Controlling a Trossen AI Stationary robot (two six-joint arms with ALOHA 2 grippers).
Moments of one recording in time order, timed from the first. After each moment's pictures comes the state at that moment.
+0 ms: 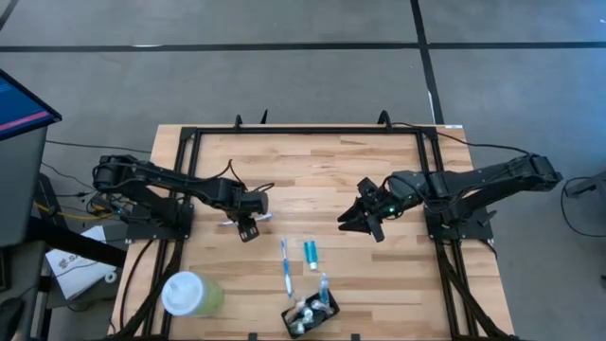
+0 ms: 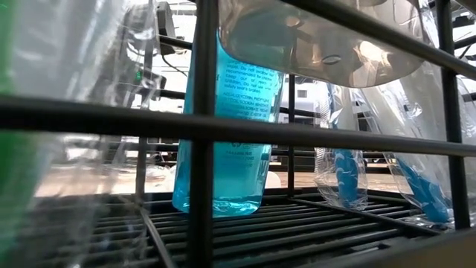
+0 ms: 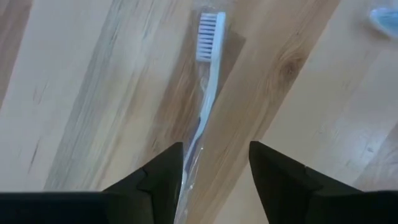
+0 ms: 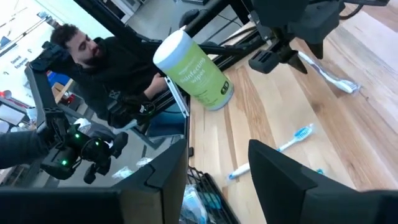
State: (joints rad) left arm -0.02 1.46 0.82 -0.76 -0.06 -0.47; right arm 0.17 1.12 0.87 -0.08 -0.13 0.71
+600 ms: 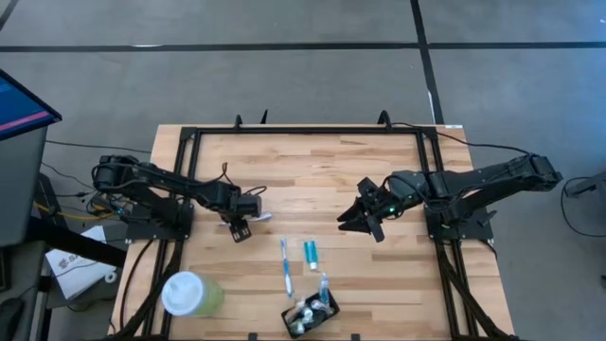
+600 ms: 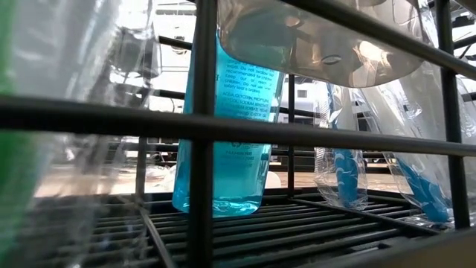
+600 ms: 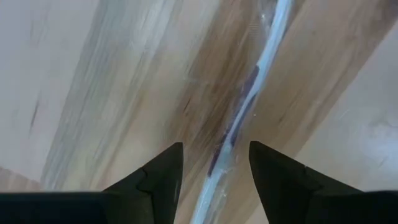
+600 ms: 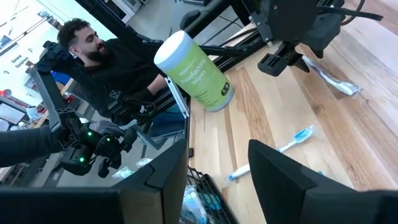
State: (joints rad) left arm -0.01 1.47 0.69 -0.73 -0.08 -0.49; right arm 0.17 1.12 0.87 -0.08 -0.13 0.70
